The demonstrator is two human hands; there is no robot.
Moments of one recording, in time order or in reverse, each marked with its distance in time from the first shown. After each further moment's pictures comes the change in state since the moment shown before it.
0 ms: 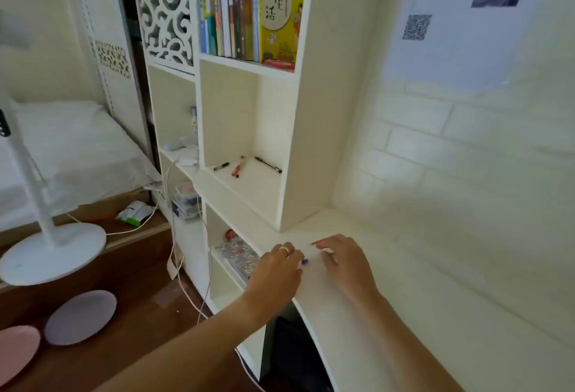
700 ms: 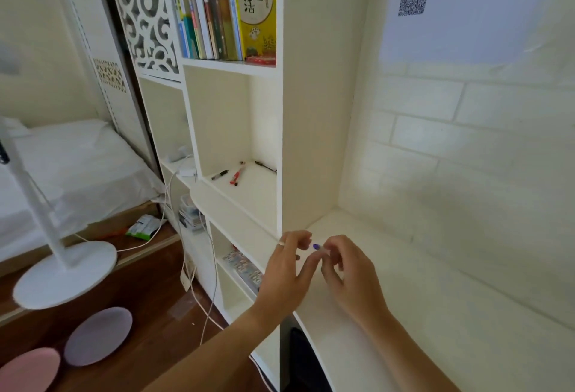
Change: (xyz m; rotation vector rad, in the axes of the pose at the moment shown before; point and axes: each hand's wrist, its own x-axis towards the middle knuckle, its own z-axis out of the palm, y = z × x) left_hand 0.028 0.008 0.003 -0.621 0.268 -0.093; right_hand -0.006 -0.004 0.004 0.238 0.238 -0.136
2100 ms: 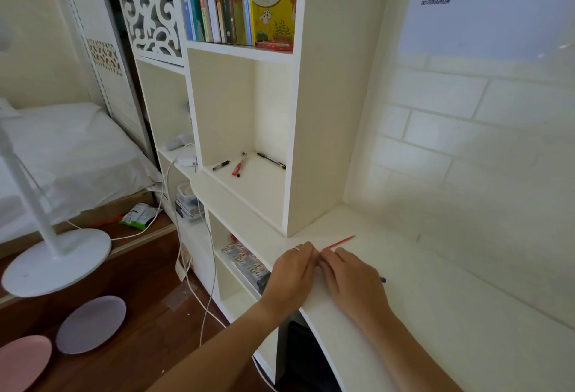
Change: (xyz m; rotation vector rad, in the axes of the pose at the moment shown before) left_hand 0.001 -0.032 0.015 0.096 -0.140 -0.004; right_hand -0.004 0.003 0.019 -0.429 -0.165 -0.049
